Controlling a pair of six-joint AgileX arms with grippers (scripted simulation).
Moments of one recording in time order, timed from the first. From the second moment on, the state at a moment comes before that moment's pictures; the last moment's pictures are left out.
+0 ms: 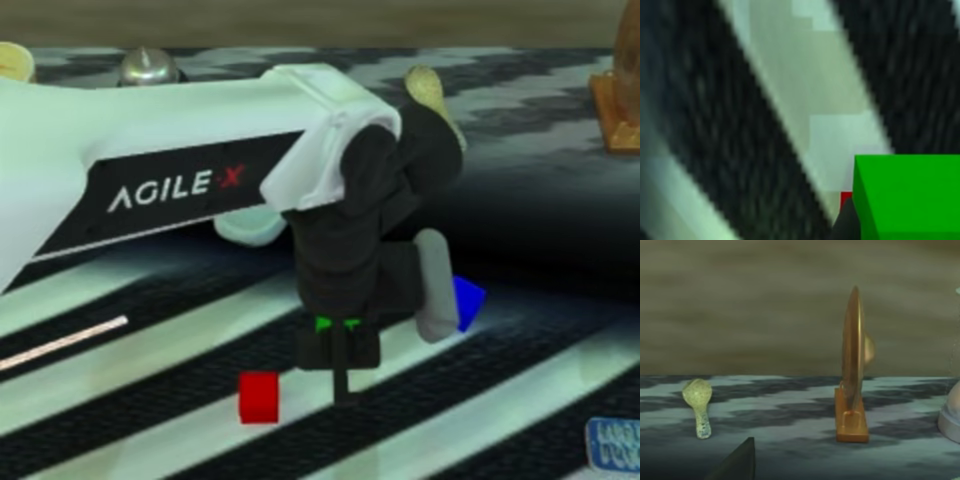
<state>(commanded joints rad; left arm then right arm) -0.85 1.97 1.50 -1.09 0.01 0.72 0.01 0.00 0.00 0.00 0.00 0.00</state>
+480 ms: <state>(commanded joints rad) -0.86 2.00 1.46 -1.02 0.01 0.72 0.01 0.00 0.00 0.00 0.00 0.00</state>
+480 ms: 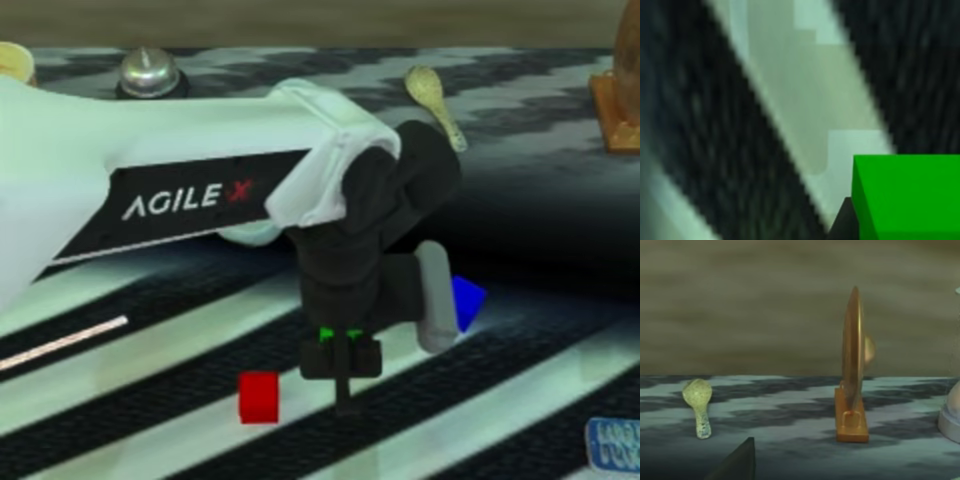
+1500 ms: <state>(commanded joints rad) -0.86 2.07 1.35 -0.84 0.01 0.72 0.01 0.00 0.00 0.00 0.00 0.00</state>
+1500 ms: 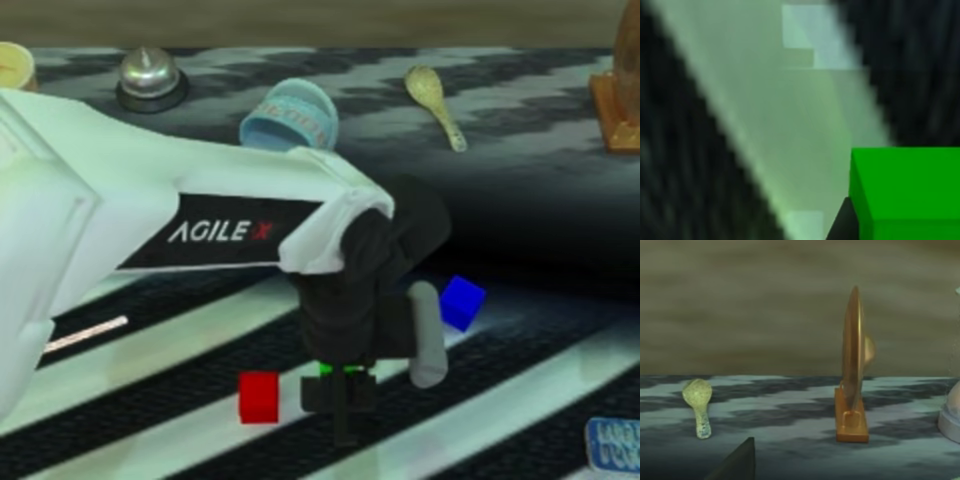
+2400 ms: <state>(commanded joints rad) -0.86 2.07 1.35 -0.84 0.01 0.72 0.01 0.00 0.00 0.00 0.00 0.00</state>
